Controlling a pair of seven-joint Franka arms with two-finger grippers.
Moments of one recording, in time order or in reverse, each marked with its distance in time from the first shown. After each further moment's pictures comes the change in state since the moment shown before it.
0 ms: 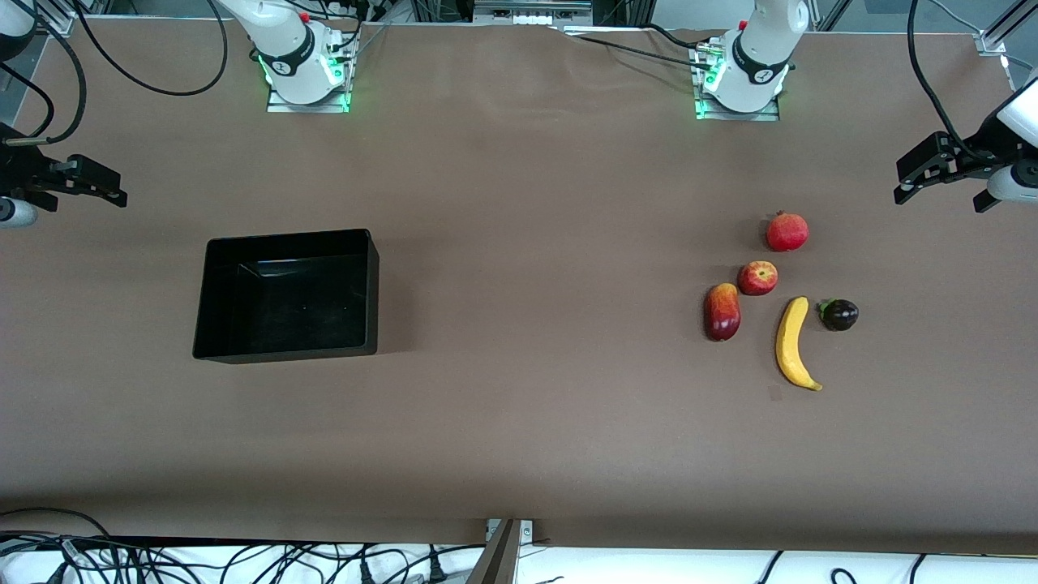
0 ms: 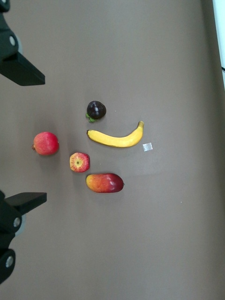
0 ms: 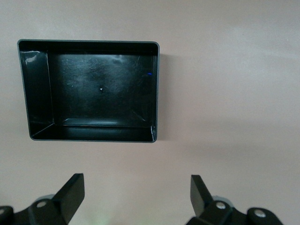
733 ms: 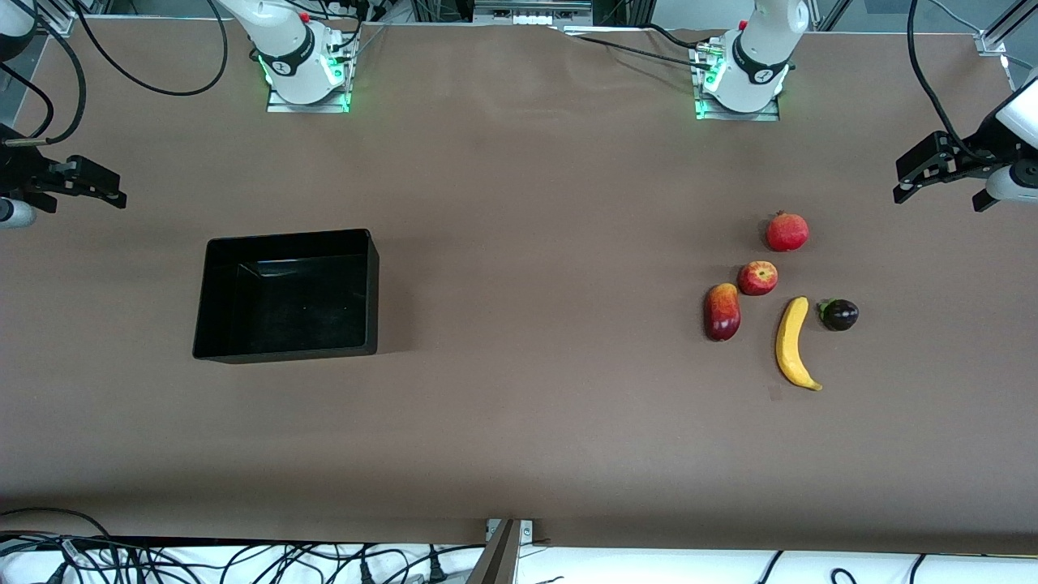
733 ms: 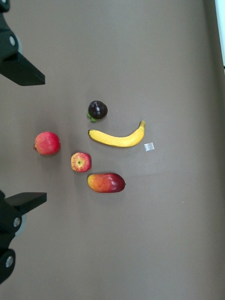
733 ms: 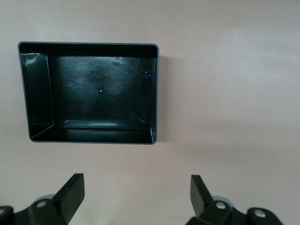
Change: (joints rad) left arm 0.000 0.000 0.000 -0.001 0.000 -0.006 0.000; right arm 0.000 0.000 0.000 0.000 0.000 0.008 0.000
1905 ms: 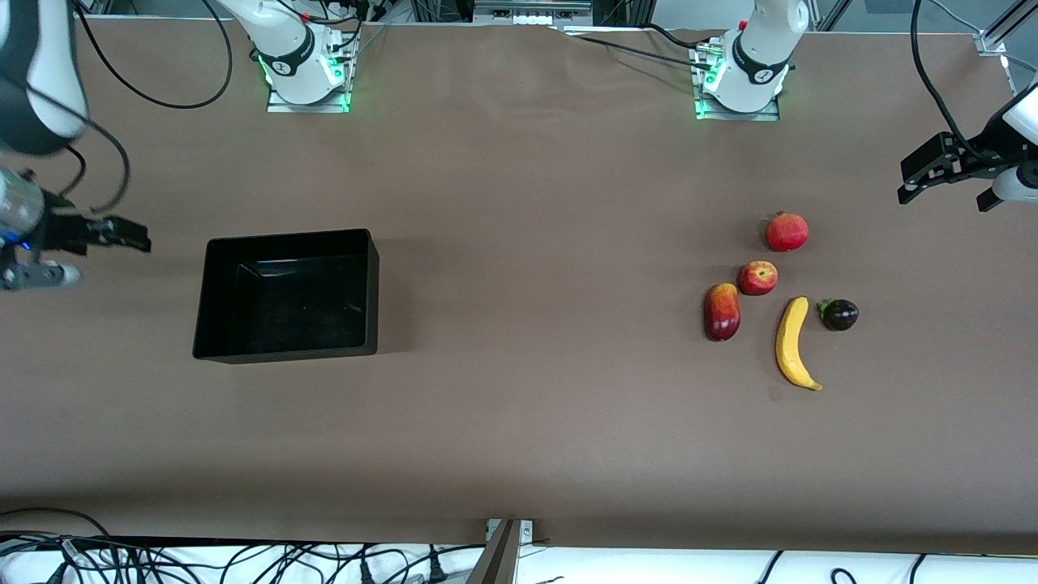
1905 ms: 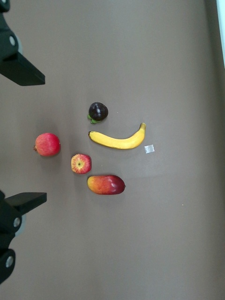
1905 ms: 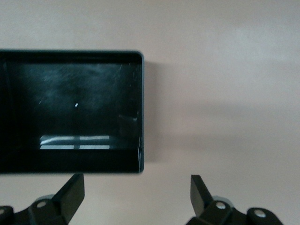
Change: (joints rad) left arm 0.005 0.000 0.006 -0.001 0.000 0.001 0.000; right arm -0.002 0.191 -0.015 -0.055 -0.031 0.228 0.008
